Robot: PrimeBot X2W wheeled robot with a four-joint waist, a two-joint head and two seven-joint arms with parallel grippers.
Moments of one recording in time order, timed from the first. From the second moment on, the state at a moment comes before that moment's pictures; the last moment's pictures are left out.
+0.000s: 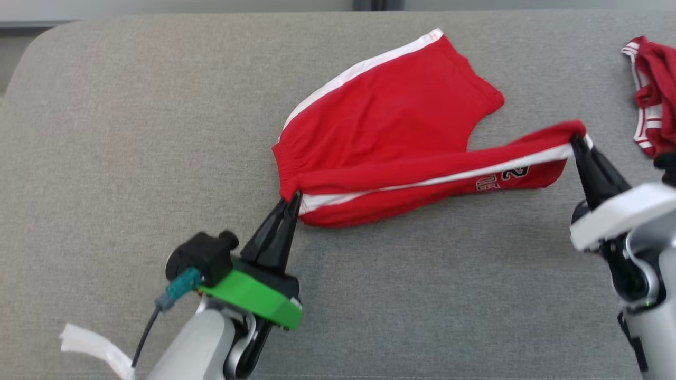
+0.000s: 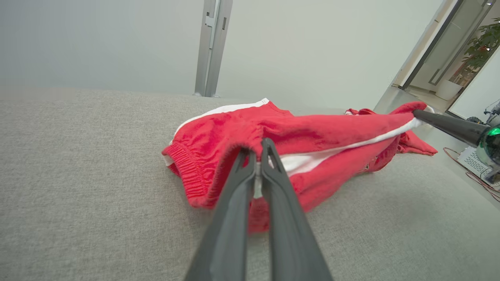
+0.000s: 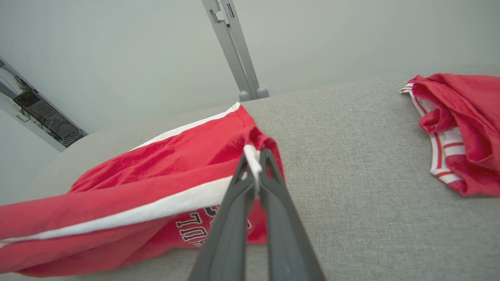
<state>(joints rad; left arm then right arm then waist) -0.29 0.16 -0.51 0.22 -0.53 -0.12 -0.26 -0.28 -0.27 -0.02 0.11 0.54 0.13 0.12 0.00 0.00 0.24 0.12</state>
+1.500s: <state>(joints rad) -0.67 0.06 -0.47 0.44 -0.45 -0.13 -0.26 -1.05 -0.36 0.24 0.97 0.49 0.13 -0.05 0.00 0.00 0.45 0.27</state>
